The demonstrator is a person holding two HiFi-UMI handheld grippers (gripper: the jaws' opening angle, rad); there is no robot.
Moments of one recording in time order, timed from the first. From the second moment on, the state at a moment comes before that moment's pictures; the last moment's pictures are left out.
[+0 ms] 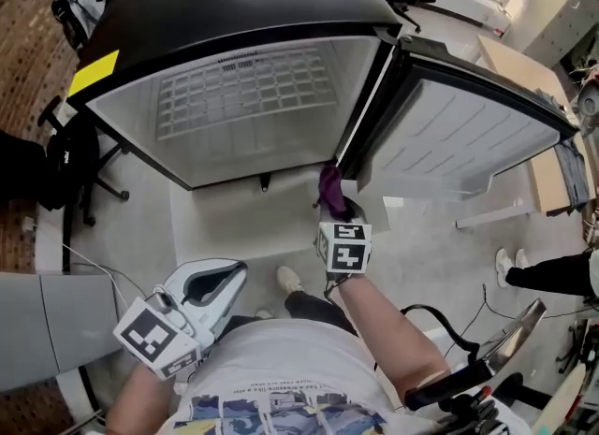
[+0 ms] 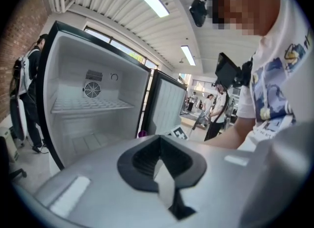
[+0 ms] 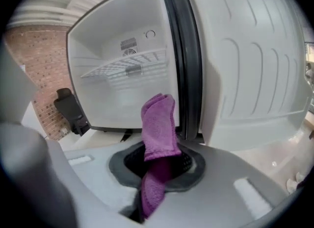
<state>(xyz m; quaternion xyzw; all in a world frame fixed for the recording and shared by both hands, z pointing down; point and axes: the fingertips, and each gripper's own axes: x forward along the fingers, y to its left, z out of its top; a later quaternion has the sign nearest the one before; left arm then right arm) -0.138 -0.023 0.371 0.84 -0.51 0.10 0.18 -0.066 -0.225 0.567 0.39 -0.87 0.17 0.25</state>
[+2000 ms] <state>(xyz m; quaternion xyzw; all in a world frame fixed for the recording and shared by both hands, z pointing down) -0.054 0.013 0.340 0.85 -0.52 0.06 0.13 0.004 -0.285 0.233 0.26 -0.96 -0.07 0.10</state>
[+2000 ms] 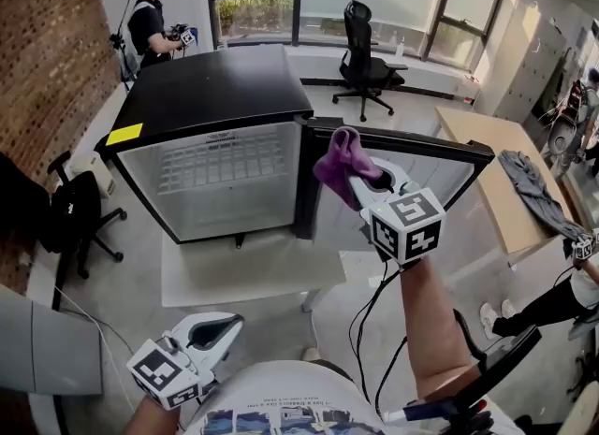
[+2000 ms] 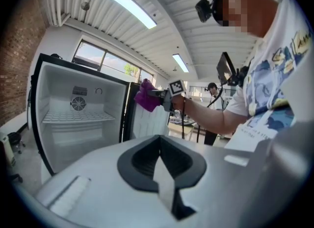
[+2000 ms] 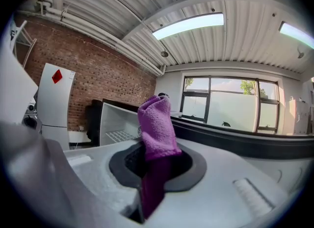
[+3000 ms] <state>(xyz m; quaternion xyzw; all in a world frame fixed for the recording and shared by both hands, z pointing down) 0.022 -0.063 0.335 0.88 -0.45 0.08 0.12 0.115 -0.352 0.245 0.33 -0.94 -0.04 0.11</state>
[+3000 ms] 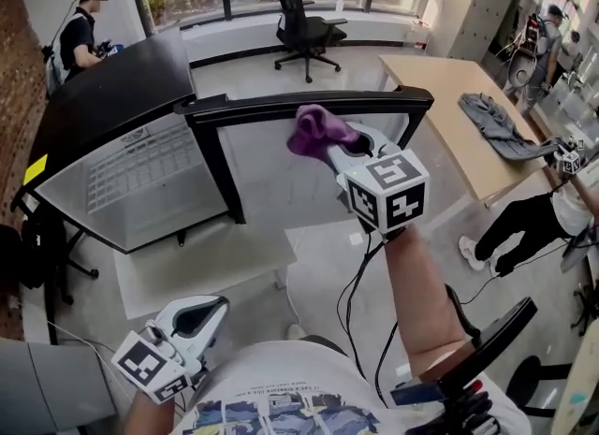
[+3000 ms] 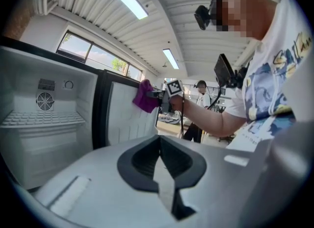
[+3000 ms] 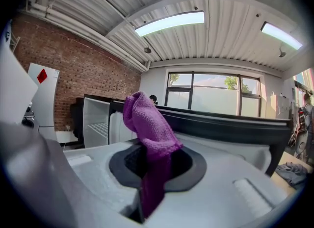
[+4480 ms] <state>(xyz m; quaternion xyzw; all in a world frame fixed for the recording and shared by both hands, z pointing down) 0.048 -0.053 0.342 0.90 -0.42 0.09 0.12 0.216 -0.337 0.230 0.41 -0.91 -0.02 0.09</state>
